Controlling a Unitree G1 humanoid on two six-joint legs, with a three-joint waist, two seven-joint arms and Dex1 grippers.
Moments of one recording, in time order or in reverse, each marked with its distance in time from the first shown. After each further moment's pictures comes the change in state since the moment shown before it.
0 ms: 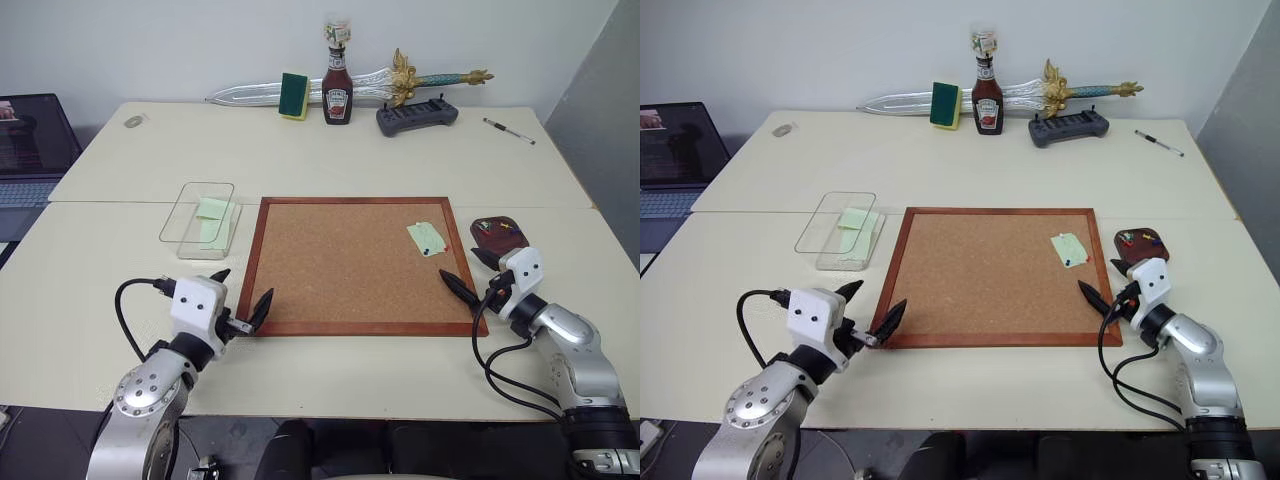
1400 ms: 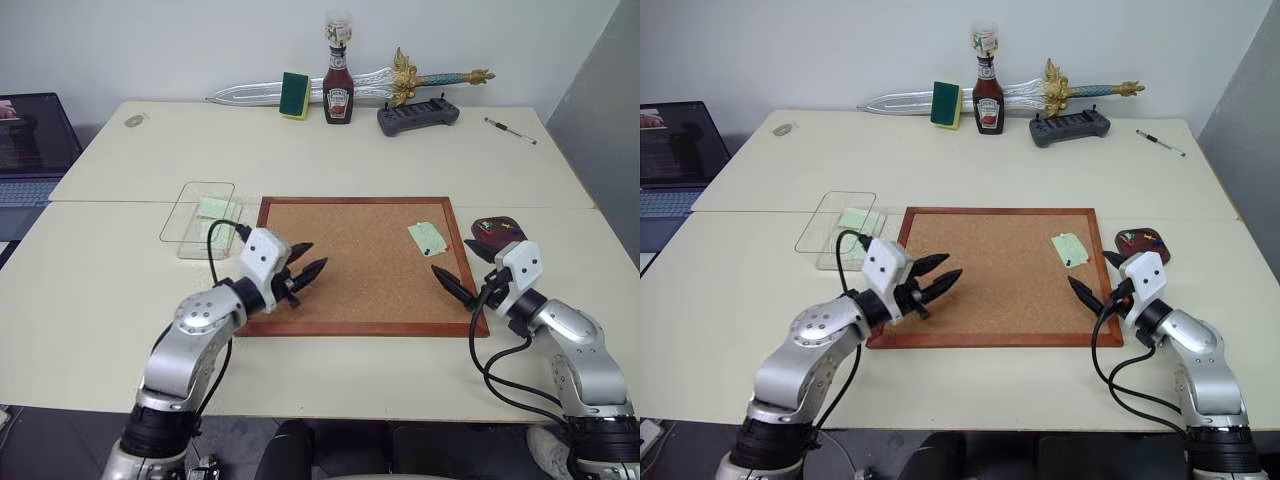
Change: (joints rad) left arm -0.442 0.021 -0.251 0.308 -0.017 0.011 -0.236; right arm 0.044 -0.003 0.010 -0.234 0.003 0.124 -0.038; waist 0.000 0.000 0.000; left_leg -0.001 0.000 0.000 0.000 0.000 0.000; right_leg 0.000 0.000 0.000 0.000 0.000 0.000
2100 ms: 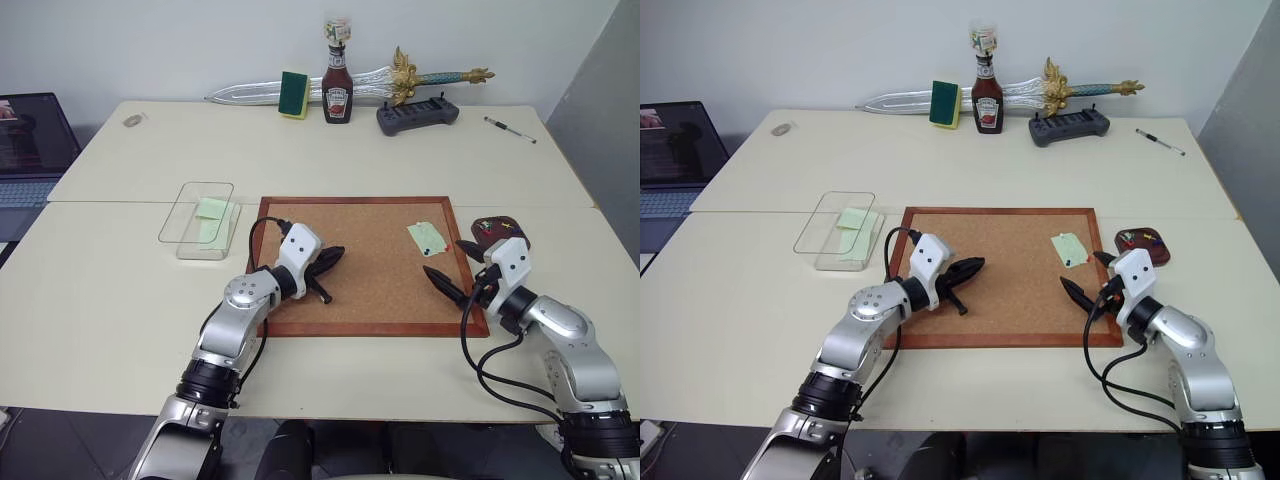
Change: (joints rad) left arm -0.178 -0.126 -0.073 0.394 0.120 -0.196 -0.022; right arm -0.044 0.005 0.036 -0.017 -0.009 0.064 -0.008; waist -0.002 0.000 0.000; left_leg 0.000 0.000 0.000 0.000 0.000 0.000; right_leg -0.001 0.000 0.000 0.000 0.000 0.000
